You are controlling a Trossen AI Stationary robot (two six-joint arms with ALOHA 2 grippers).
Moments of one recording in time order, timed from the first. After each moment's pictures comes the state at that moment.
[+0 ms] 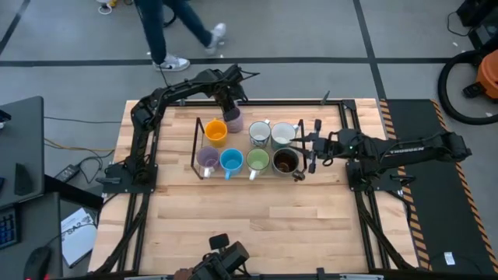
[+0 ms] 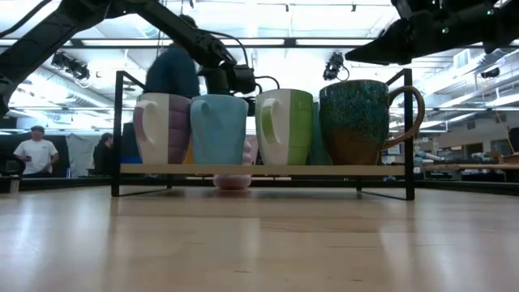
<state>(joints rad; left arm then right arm) 0.68 2.10 1.77 -0.91 -0.02 0.41 -0.07 0.78 0.39 0.28 0.16 -0.33</state>
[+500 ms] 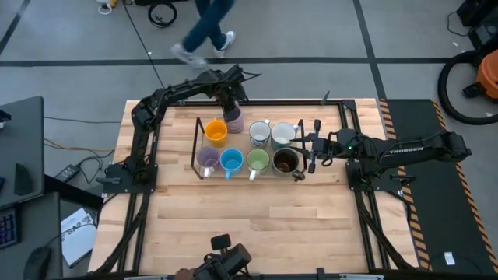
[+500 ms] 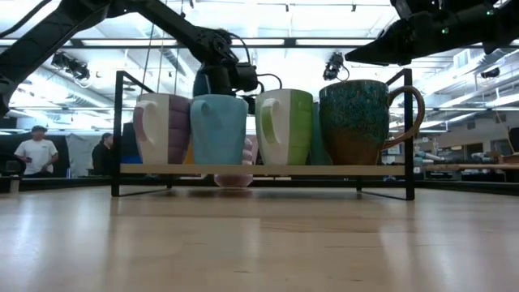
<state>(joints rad) 0.66 2.10 1.79 -0.91 -0.04 0.42 -0.07 0.79 0.39 0.28 0.16 -0.33</state>
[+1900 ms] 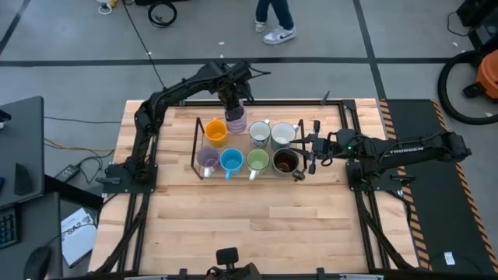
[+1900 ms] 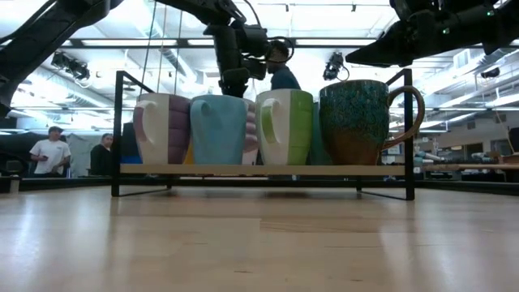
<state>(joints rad) 0.56 2.10 2.10 -1.25 -0.08 0.40 -0.07 0.79 0.39 0.27 0.14 -0.30</state>
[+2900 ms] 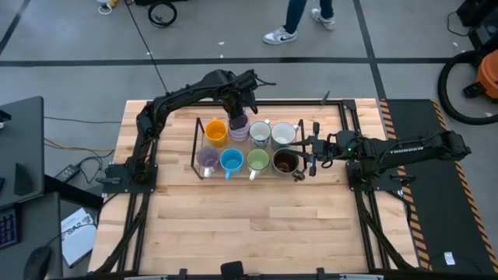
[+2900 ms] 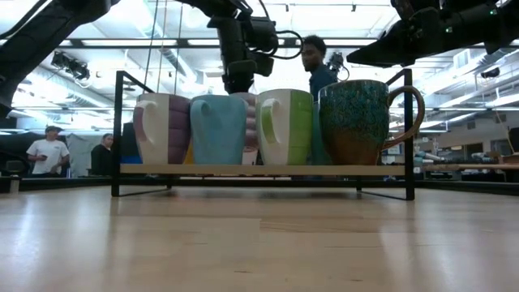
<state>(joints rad) 0.47 2.10 2.10 -1.28 -0.08 0.29 -0.05 0.79 0.39 0.25 0.14 -0.28</state>
